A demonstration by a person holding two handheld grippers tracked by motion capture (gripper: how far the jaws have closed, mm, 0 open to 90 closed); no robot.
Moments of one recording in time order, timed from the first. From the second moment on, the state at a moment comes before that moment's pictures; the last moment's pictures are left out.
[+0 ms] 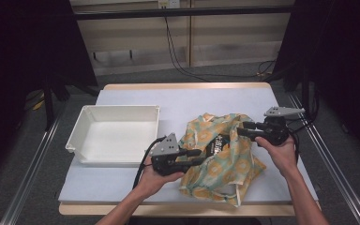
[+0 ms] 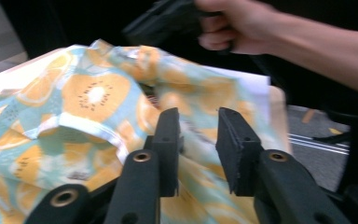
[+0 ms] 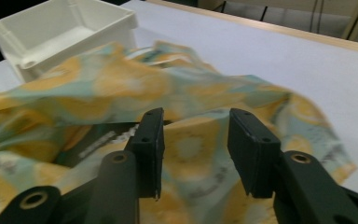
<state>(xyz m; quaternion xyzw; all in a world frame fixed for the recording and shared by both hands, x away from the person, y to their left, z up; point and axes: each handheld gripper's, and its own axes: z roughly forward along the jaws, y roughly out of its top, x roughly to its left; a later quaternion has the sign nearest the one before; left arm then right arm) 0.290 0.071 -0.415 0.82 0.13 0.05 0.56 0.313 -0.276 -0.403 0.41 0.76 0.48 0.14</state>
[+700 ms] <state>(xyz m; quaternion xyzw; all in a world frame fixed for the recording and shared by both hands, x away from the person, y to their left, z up) 0.321 0.062 -0.450 0.85 0.18 0.08 0.49 0.304 -0.238 -0.440 0.40 0.79 0.44 0.15</state>
